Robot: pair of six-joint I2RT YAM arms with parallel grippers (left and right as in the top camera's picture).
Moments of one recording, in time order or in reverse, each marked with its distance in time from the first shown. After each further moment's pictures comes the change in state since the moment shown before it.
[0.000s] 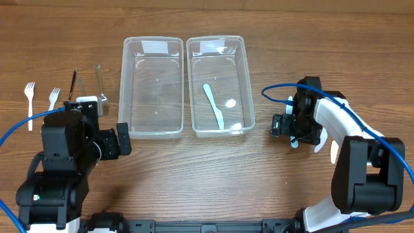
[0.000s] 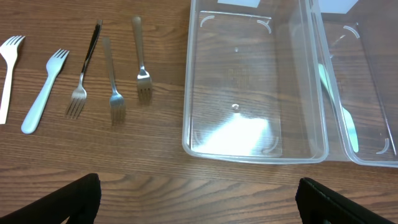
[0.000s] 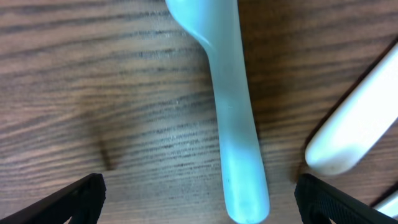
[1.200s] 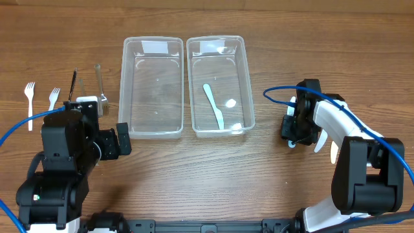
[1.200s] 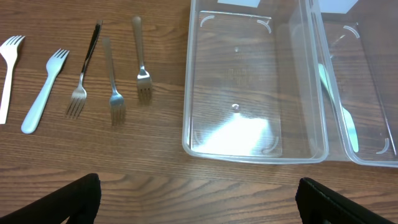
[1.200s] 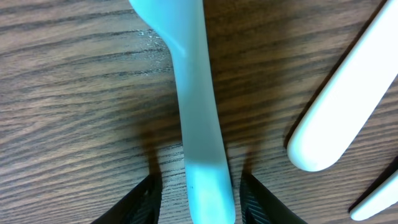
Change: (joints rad) left arm 0.000 0.000 0.000 0.000 0.000 0.000; right arm 0.000 -0.004 -0.030 0.029 0.060 0.050
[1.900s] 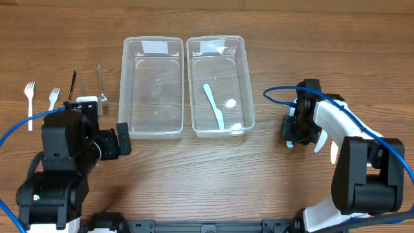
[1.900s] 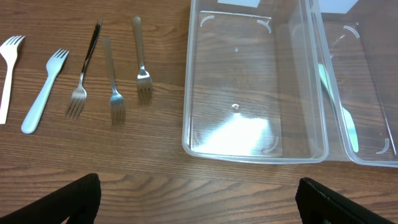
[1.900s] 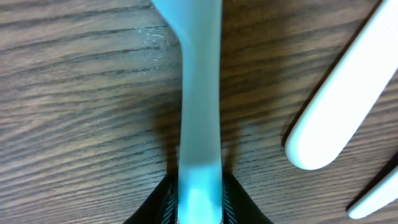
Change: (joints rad) left arm 0.000 0.000 0.000 0.000 0.000 0.000; right arm 0.000 0.000 -0.001 -0.001 0.000 0.000
